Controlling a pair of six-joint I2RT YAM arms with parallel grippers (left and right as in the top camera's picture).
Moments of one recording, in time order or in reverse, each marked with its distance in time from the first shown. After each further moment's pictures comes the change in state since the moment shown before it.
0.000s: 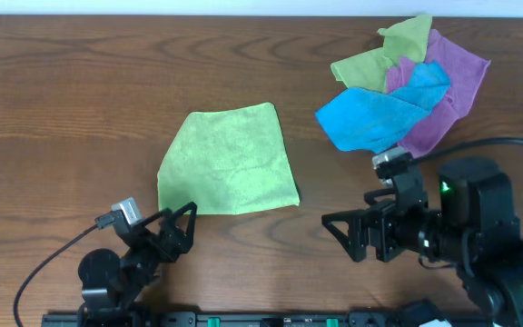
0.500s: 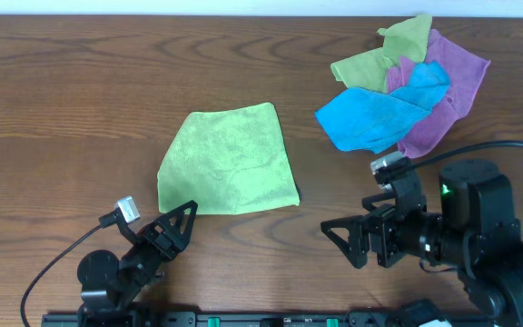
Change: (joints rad) left arm 0.000 0.010 -0.009 0.075 0.071 -0.193; right arm 0.000 -0.004 0.000 -0.026 -0.034 -0.018
